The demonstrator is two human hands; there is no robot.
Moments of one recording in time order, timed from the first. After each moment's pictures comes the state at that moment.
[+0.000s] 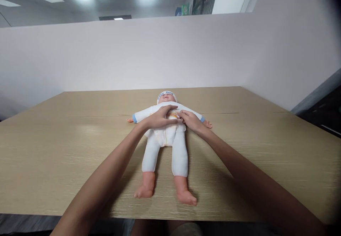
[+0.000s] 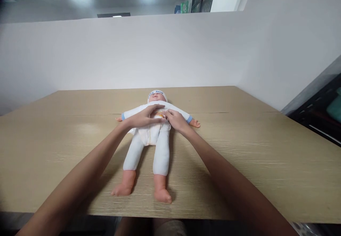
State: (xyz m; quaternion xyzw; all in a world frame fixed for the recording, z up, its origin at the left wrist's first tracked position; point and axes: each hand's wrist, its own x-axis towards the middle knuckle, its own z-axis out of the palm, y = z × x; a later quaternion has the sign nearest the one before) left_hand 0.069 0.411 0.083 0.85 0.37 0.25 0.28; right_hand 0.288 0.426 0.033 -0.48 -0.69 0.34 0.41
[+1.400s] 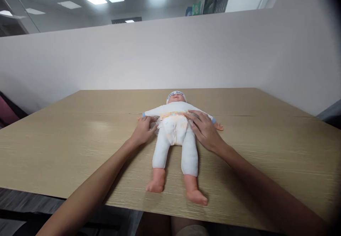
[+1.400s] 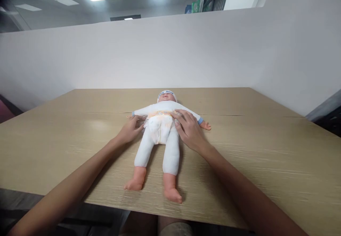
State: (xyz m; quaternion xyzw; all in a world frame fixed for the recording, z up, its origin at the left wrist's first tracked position) left_hand -0.030 0.383 -0.005 0.77 0.55 0.31 0.10; right_hand 0.299 0.369 0.029 -0.38 -0.85 0.00 0.37
